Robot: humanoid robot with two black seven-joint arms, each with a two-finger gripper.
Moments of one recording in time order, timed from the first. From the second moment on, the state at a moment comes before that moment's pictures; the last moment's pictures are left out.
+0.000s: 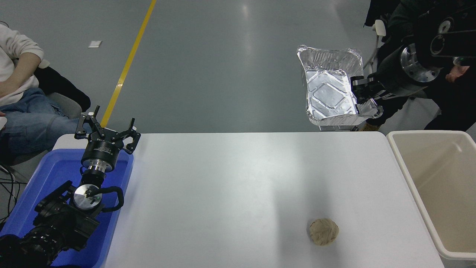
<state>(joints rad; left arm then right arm) -0.66 0.17 -0.94 -0.29 -0.24 -0.69 -0.32 2.27 -0.33 -1.38 1.31 -0.17 0.48 0.03</state>
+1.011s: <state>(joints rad) -0.66 0.17 -0.93 -0.29 -0.24 -0.69 -0.32 1.49 -0.70 -1.25 0.56 -0.11 0.17 0.01</state>
